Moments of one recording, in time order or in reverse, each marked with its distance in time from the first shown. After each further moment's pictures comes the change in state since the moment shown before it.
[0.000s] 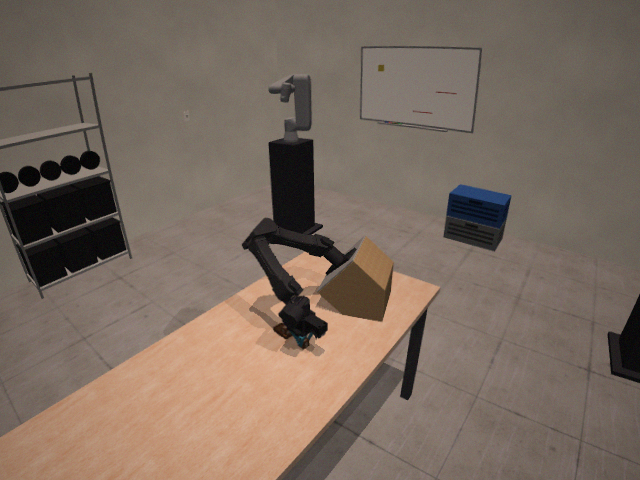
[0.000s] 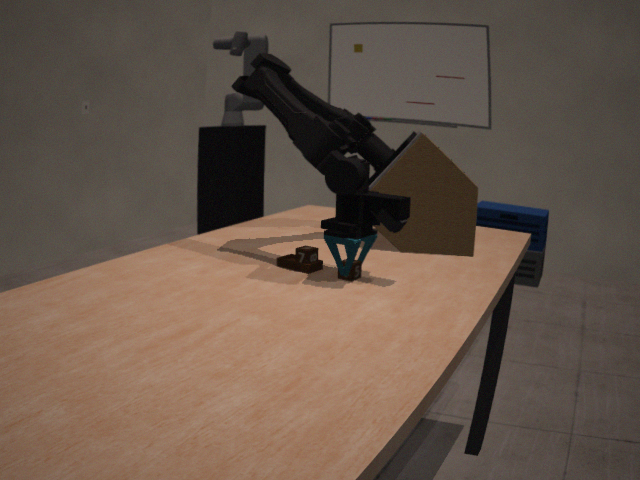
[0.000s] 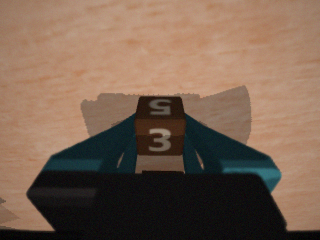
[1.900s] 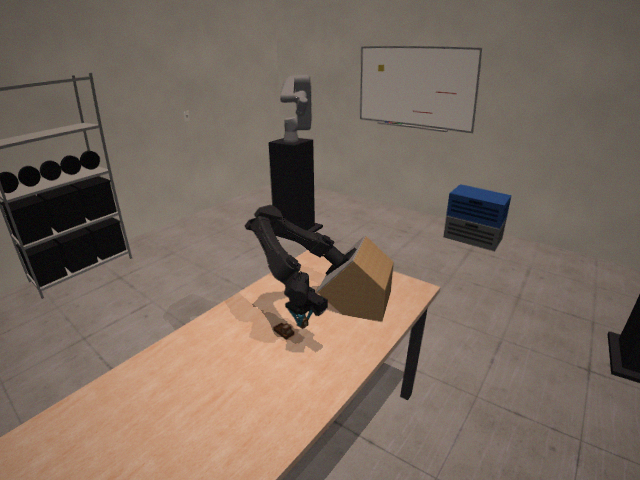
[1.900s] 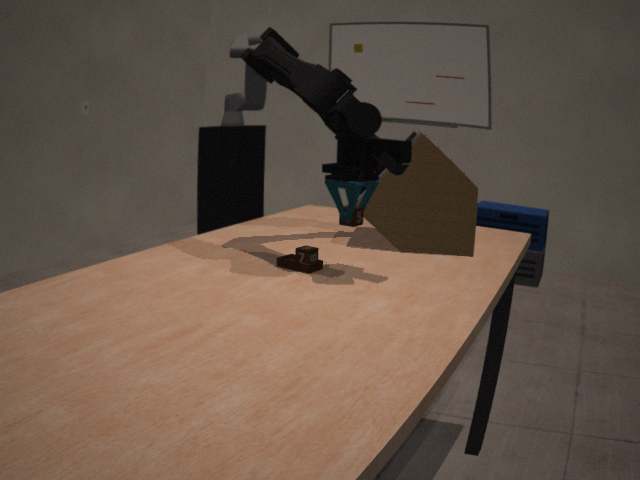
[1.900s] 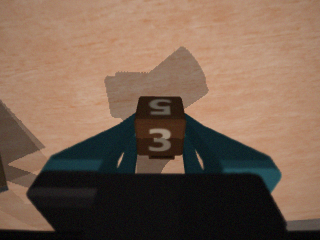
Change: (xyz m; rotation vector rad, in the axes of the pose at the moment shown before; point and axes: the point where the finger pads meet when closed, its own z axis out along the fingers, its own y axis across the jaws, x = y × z) arm 0.002 0.002 -0.098 -0.003 0.004 -0.003
